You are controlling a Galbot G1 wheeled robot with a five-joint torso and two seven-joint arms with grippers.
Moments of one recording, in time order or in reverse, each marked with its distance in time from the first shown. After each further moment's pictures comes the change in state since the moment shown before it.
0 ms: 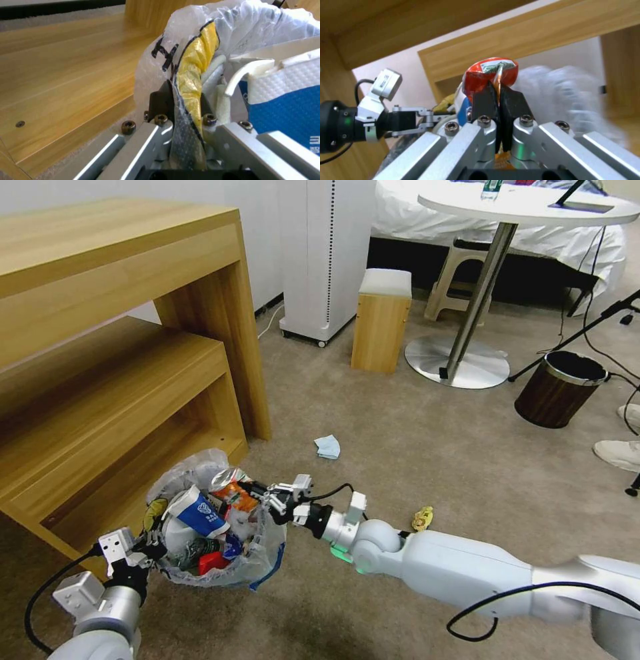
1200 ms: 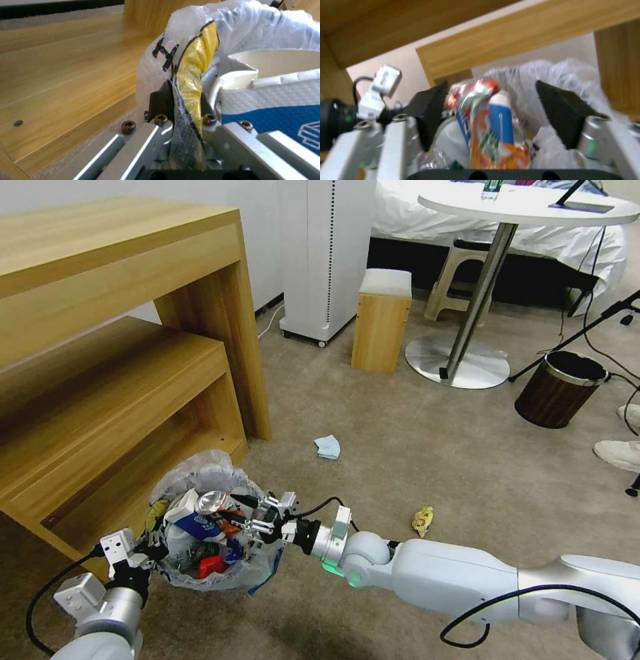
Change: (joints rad) left arm 0.004 -0.003 0.004 -0.004 0.002 -0.002 0.002; right arm -0.033 -0.037 0.026 0.070 -0.045 -0.033 0.070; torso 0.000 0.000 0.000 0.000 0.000
